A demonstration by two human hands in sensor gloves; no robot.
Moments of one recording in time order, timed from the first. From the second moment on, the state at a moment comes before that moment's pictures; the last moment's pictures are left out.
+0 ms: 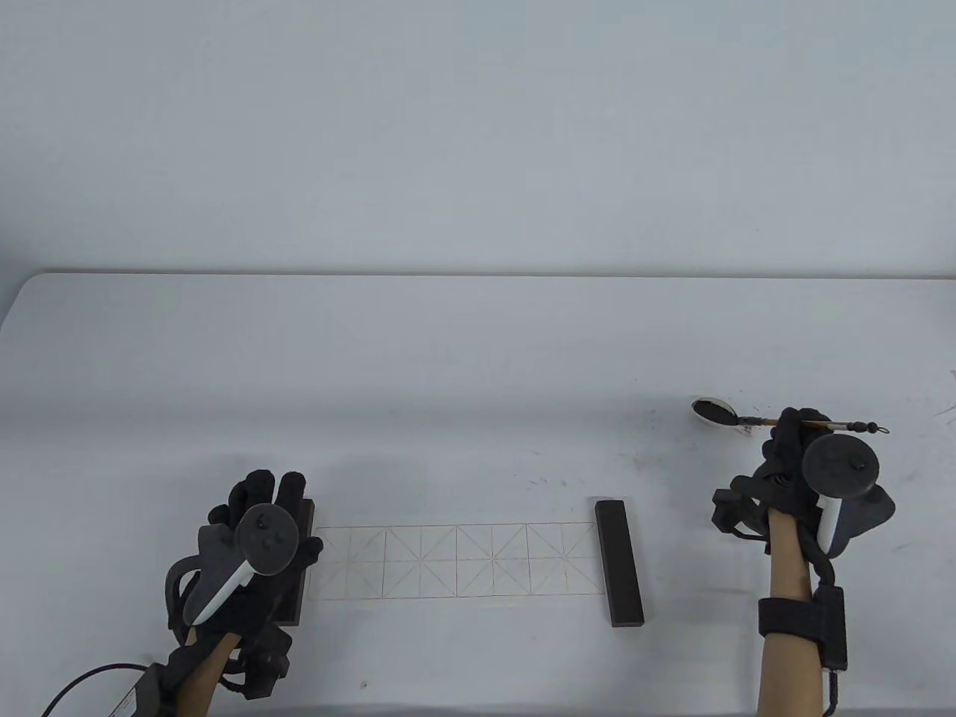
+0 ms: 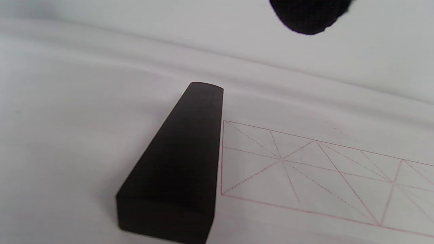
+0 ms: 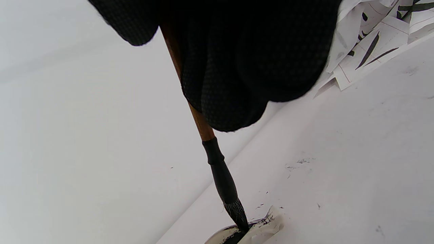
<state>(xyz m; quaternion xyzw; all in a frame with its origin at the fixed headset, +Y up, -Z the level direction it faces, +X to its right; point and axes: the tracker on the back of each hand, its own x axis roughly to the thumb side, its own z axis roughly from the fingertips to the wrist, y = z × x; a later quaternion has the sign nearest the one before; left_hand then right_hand) -0.264 -0.708 -0.281 -0.10 0.05 0.10 0.99 0.355 -0.685 -0.374 -0.30 -0.27 0.86 0.31</state>
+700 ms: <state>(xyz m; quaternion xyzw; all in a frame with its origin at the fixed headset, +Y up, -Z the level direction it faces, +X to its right) -0.267 -0.707 -0.281 -0.10 0.06 0.10 0.99 0.251 -0.622 -0.318 -0.04 -0.35 0.90 0.24</state>
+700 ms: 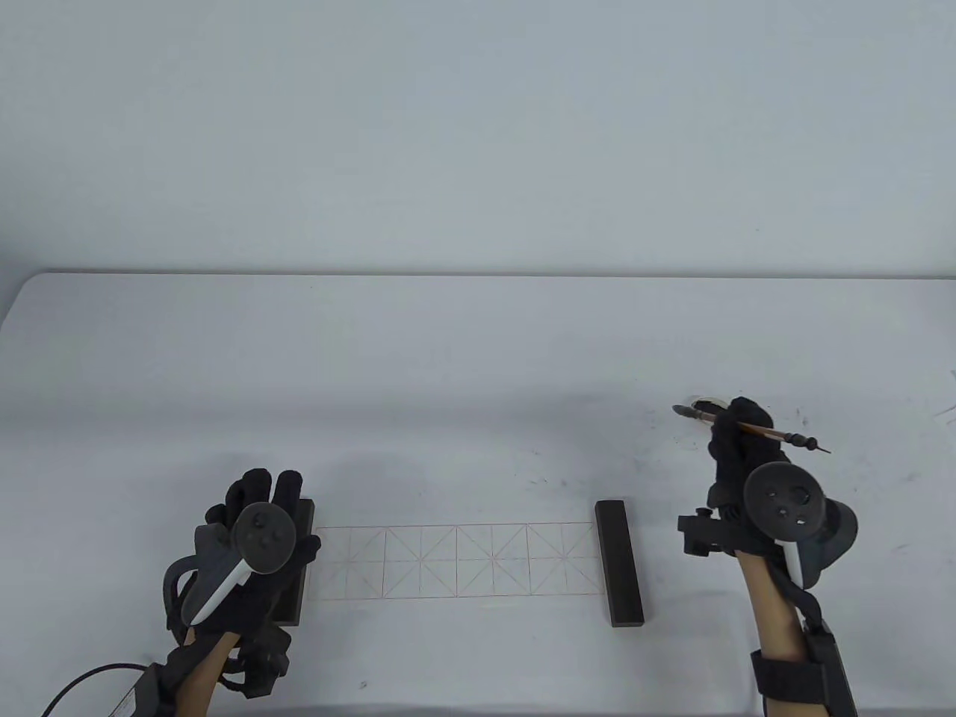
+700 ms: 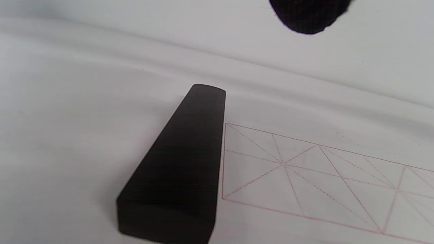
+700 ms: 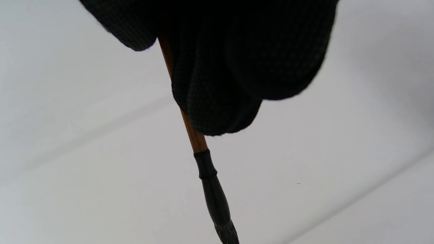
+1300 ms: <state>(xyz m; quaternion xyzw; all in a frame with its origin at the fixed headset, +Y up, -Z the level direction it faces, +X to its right) -0.274 -0.707 -0.282 -0.09 0.07 0.11 0.99 0.023 -0.637 -0.256 0.25 -0.36 0.88 0.20</state>
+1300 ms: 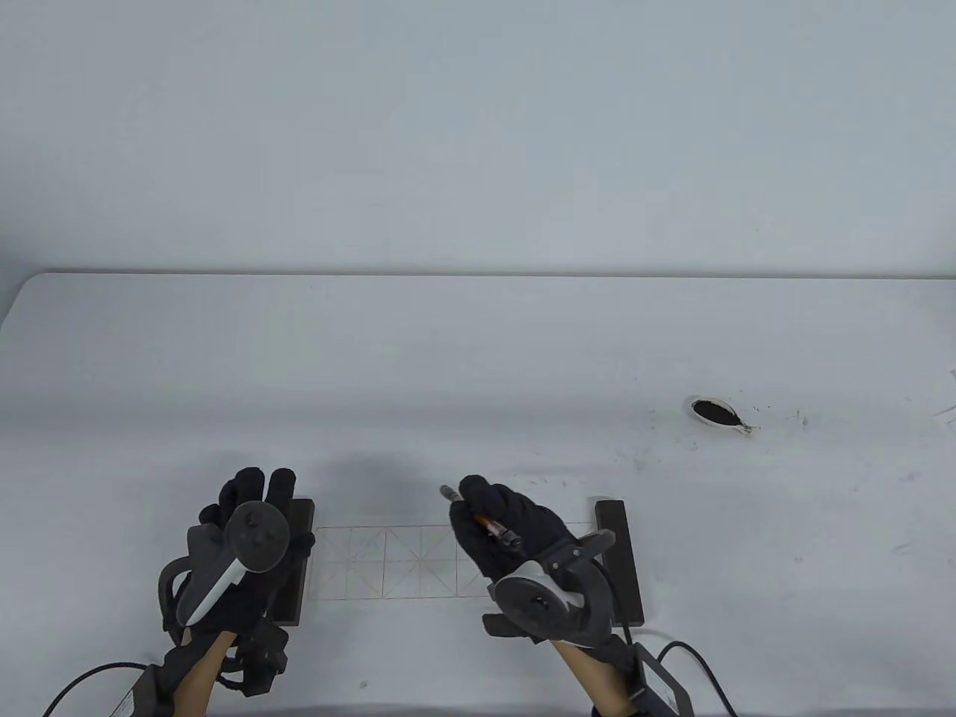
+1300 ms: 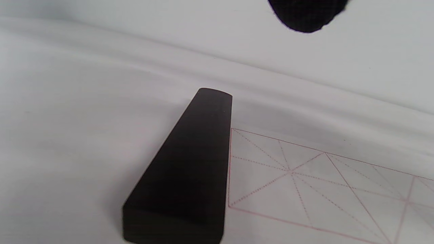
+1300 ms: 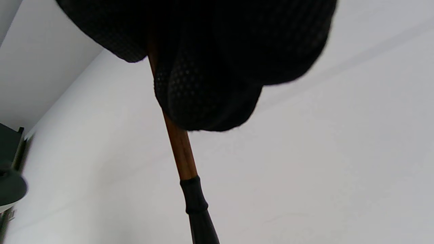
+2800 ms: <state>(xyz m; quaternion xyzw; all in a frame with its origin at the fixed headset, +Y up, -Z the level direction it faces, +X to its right) -0.276 -0.707 -0.282 -0.10 0.07 0.12 0.99 -0.092 -0.693 -0.224 0.36 -0.24 0.89 0.15</state>
